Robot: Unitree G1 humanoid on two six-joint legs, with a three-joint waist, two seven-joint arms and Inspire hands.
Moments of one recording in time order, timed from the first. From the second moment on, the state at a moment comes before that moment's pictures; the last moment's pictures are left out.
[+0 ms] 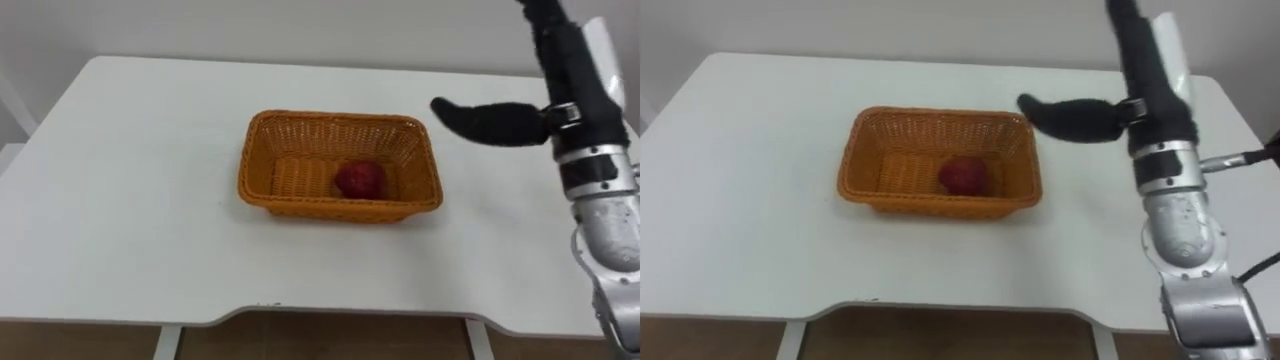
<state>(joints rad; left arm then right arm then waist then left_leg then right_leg) 0.28 0.26 0.05 1.12 0.35 -0.02 0.07 -0.05 -0.46 -0.11 -0.16 -0.08 -0.19 -0.25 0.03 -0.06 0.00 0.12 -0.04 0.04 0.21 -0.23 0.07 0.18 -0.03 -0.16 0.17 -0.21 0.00</state>
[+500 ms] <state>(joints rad) 0.35 0.25 0.17 1.09 0.34 -0.01 0.12 0.06 -0.47 -0.57 0.10 0.28 -0.21 -0.81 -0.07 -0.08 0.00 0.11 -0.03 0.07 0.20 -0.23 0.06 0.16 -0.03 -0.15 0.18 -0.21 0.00</state>
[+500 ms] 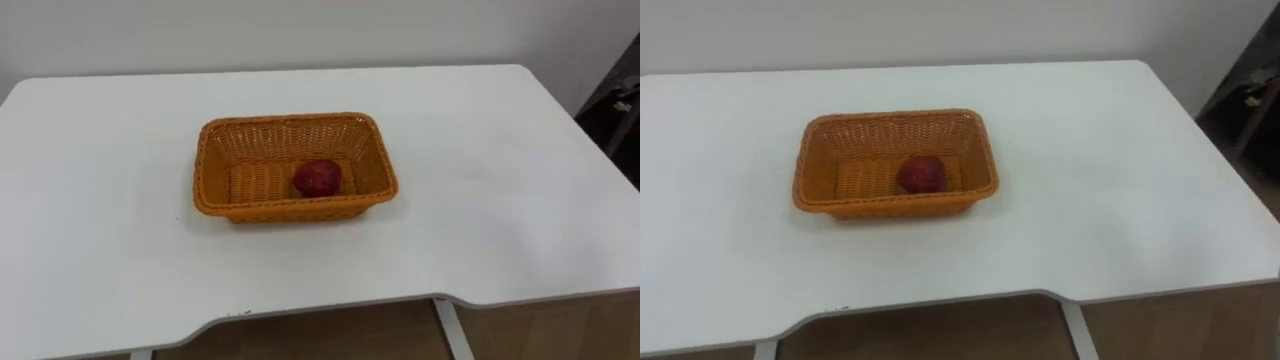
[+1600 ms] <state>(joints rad) 0.31 0.17 0.21 1.05 0.36 0.10 0.10 0.19 -0.26 -0.13 1.29 0.32 0.07 -0.14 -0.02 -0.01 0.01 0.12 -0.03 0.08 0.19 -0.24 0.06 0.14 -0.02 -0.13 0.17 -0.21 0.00</state>
